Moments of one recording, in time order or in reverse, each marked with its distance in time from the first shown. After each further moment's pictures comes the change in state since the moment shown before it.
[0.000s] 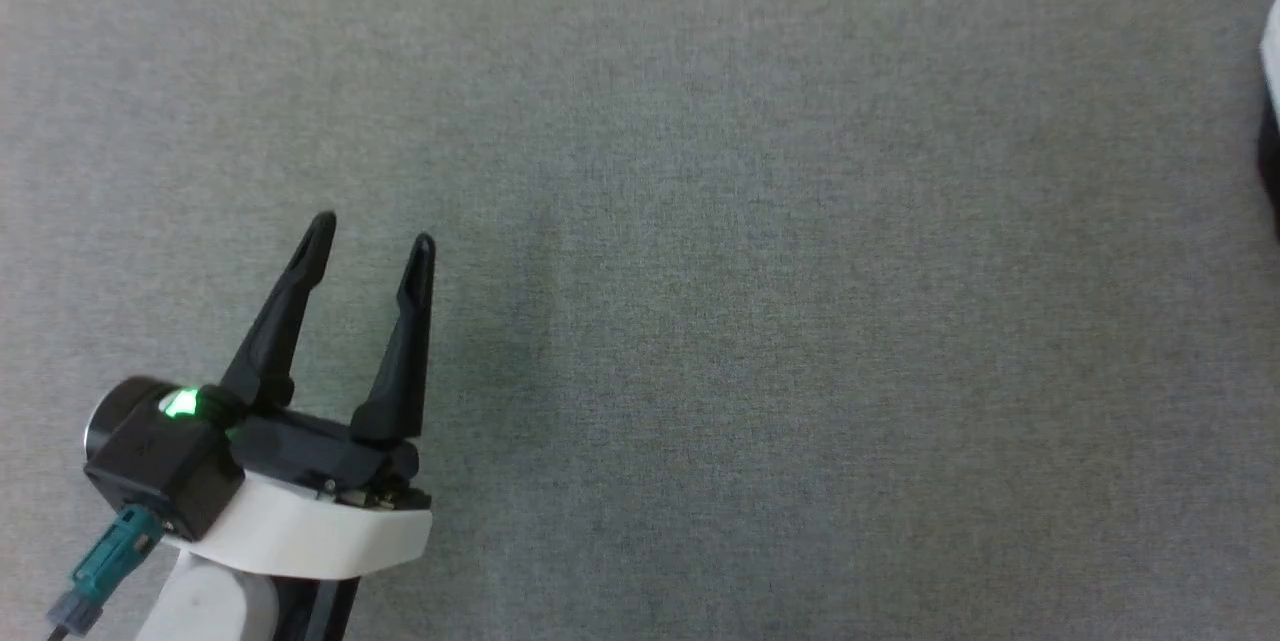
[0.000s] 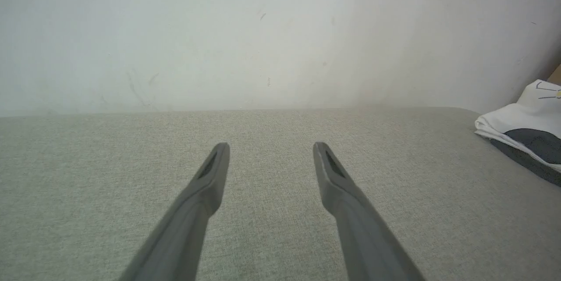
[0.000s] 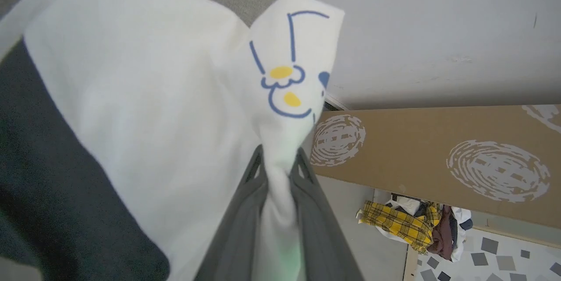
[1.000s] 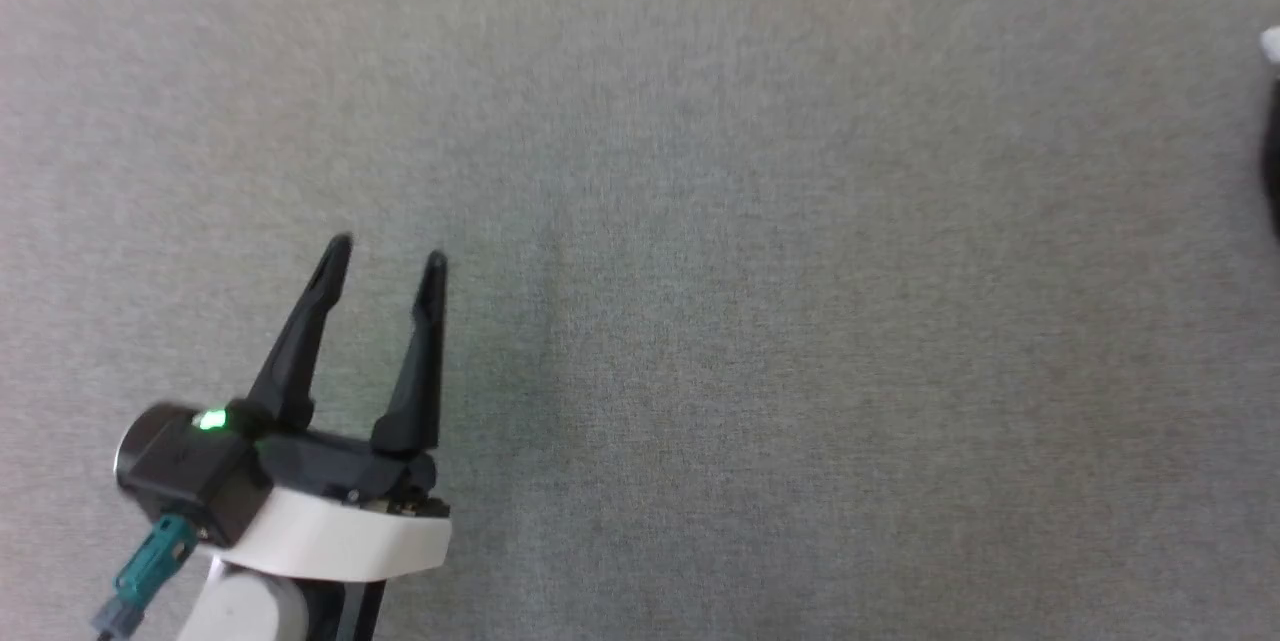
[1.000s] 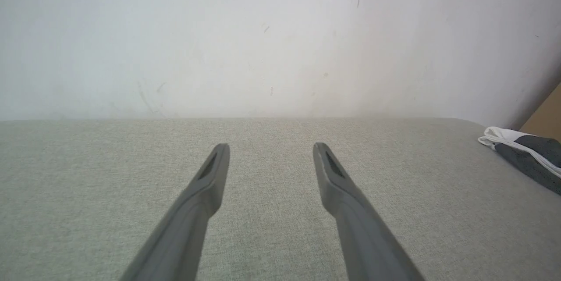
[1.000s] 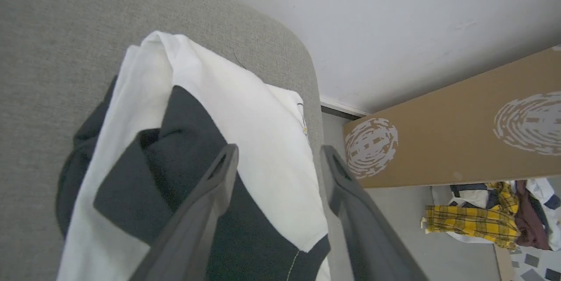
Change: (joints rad) left arm 0.004 -0.034 -0.020 0.047 0.015 0.028 -0.022; right arm 0.053 0.229 -0.178 0.115 -0.070 0.001 -0.242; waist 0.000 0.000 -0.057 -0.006
